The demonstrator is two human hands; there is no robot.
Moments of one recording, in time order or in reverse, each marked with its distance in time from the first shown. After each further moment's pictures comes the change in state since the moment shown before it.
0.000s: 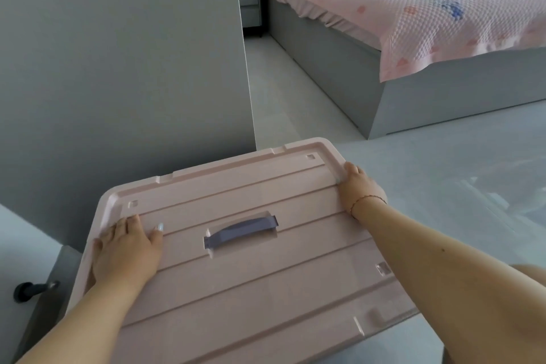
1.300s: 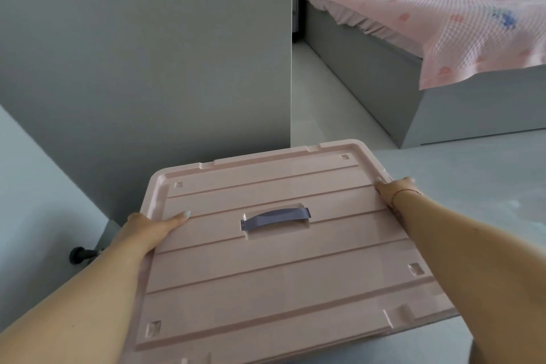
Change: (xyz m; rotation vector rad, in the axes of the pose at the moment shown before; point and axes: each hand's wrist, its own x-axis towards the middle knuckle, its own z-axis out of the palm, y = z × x) left_hand 0.008 -0.059 -0.013 -0.637 -0.208 -0.341; right_hand 0.018 0.011 0.005 0.311 -0.035 0.379
